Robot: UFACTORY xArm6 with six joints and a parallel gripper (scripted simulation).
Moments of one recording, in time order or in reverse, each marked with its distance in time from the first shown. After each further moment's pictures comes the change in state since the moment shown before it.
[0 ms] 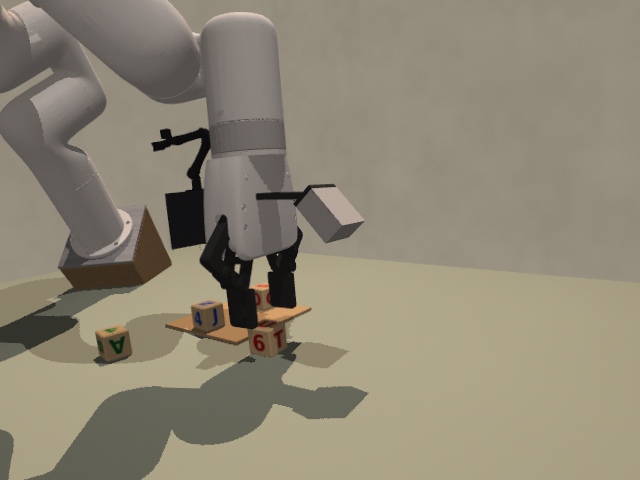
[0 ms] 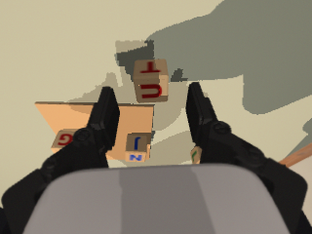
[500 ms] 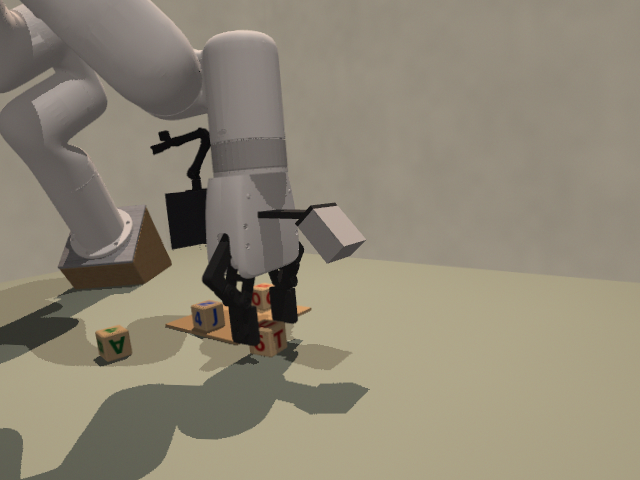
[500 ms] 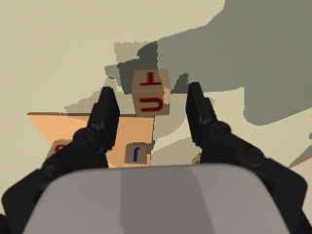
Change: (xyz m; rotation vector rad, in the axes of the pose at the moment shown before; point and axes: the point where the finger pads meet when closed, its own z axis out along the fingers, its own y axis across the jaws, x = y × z) arm 0.000 0.000 0.017 0.000 0.000 0.000
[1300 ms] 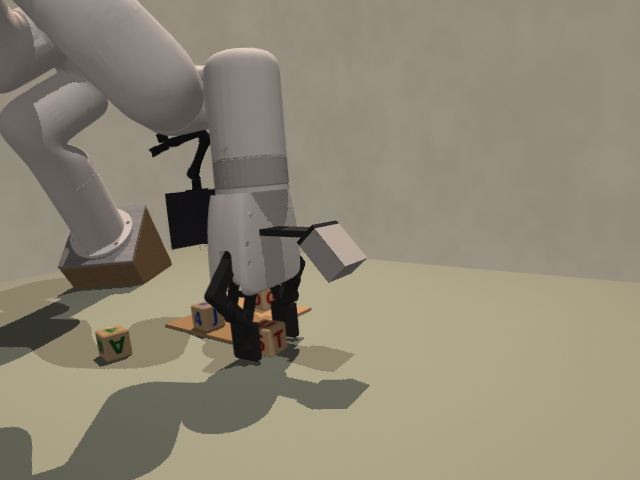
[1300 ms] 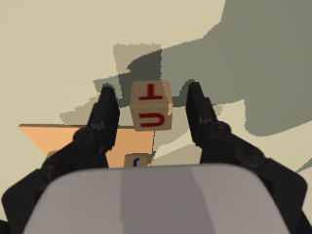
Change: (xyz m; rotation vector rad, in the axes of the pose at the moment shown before) arm 0.000 0.000 0.017 0.000 0.000 0.000
